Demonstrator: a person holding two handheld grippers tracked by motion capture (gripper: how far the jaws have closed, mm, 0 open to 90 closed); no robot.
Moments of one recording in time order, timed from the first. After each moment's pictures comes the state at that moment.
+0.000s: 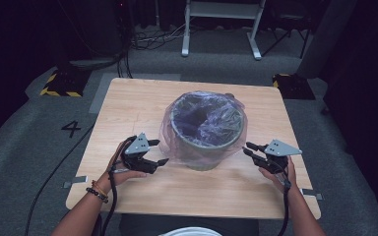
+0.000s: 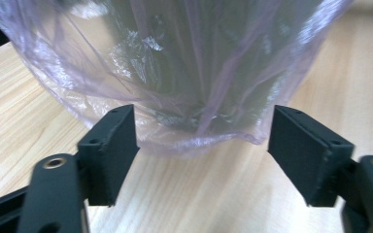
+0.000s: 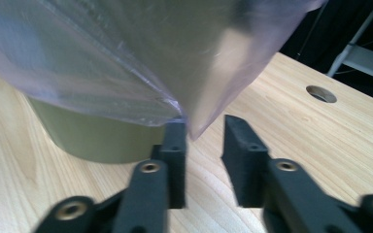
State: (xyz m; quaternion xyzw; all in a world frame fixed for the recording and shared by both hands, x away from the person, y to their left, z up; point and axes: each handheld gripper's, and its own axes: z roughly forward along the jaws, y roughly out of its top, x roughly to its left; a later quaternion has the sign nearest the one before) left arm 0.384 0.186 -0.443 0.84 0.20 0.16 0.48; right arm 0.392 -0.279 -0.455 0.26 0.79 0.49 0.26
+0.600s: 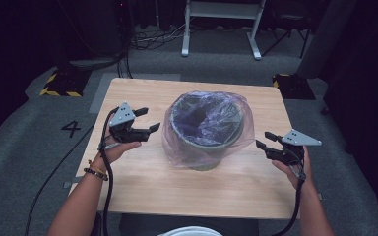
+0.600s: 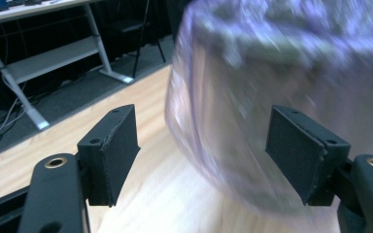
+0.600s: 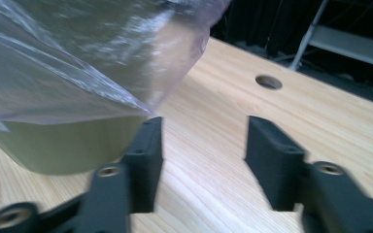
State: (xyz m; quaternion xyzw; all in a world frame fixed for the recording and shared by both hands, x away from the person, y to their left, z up) left arm 0.437 0.204 -0.385 0.77 0.26 0.23 0.54; right arm 0.401 -0.312 -0.425 0.33 0.77 0.47 0.27
